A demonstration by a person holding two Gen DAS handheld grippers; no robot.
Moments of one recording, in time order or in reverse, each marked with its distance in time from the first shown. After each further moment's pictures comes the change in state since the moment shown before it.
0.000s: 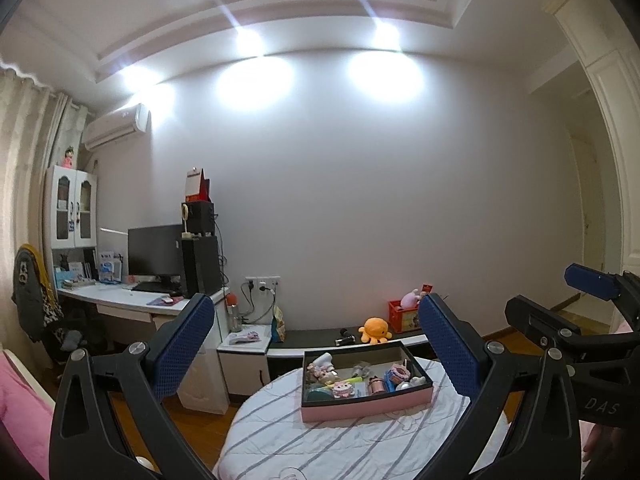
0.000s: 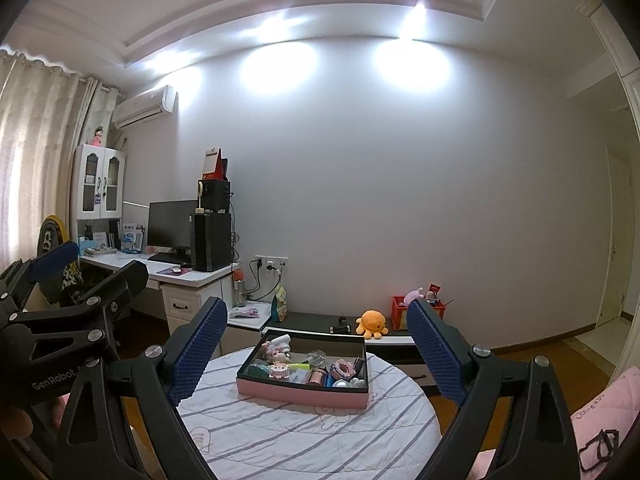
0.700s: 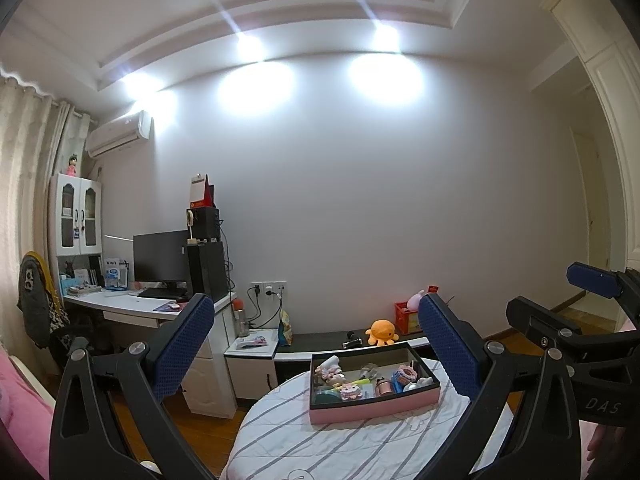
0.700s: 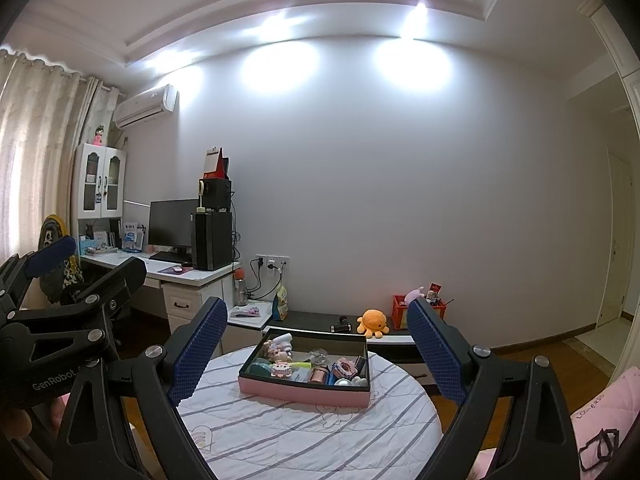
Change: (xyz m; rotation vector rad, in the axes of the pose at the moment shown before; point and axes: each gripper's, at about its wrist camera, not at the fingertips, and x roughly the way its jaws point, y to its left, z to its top) left arm -0.004 0.001 0.003 0.014 -0.008 0.014; right arm -0.003 0.003 0.002 -0.002 -0.001 0.000
